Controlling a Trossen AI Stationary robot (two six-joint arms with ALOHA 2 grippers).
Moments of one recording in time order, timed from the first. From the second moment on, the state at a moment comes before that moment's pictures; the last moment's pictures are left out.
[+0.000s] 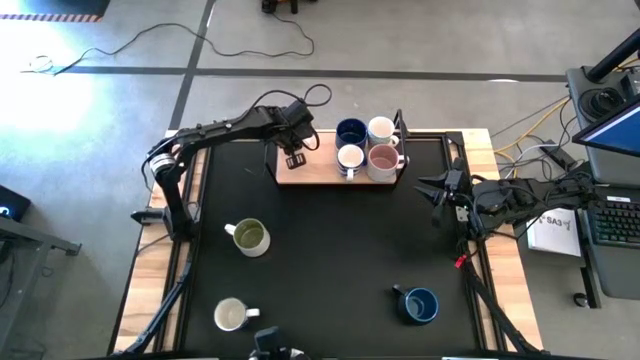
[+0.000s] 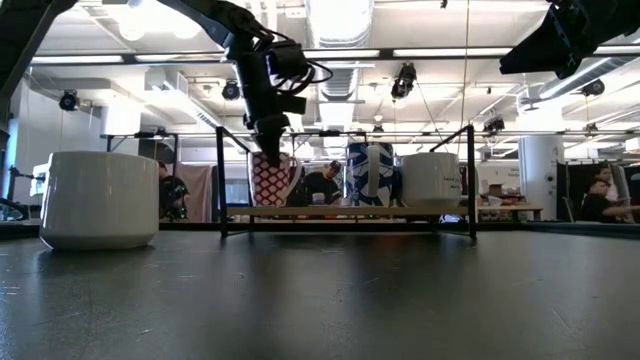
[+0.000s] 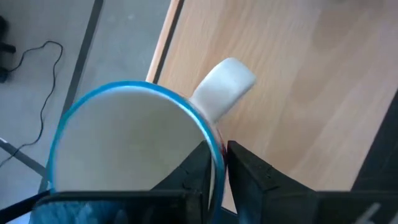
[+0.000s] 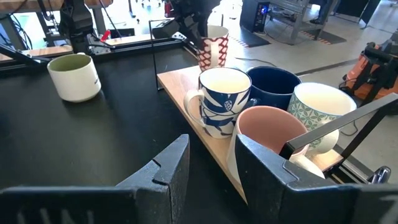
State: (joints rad) left arm 0.55 1.83 1.56 -0.84 -0.23 0.29; right arm 0.19 0.43 0.57 -0.54 0.60 0.21
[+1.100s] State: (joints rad) left arm 0.57 1.83 1.56 -0.75 -0.27 0.36; right arm 0.19 0.43 0.57 -0.54 0.60 0.21
